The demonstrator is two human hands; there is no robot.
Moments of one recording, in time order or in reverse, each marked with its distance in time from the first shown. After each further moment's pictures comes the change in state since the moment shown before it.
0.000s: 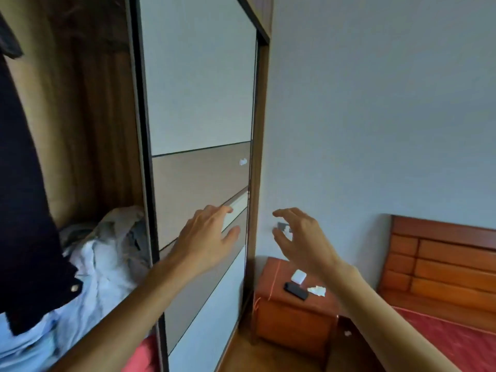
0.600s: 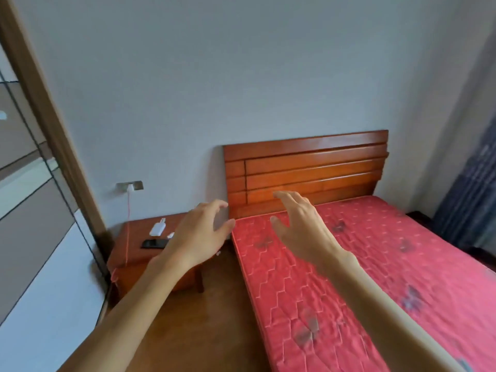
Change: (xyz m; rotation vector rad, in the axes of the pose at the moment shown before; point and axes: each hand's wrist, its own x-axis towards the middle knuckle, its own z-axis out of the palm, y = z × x) left_hand -0.064 0.371 0.232 -0.387 -0.437 0.377; right_hand -0.304 0.270 -0.201 -0.208 0.125 0.601
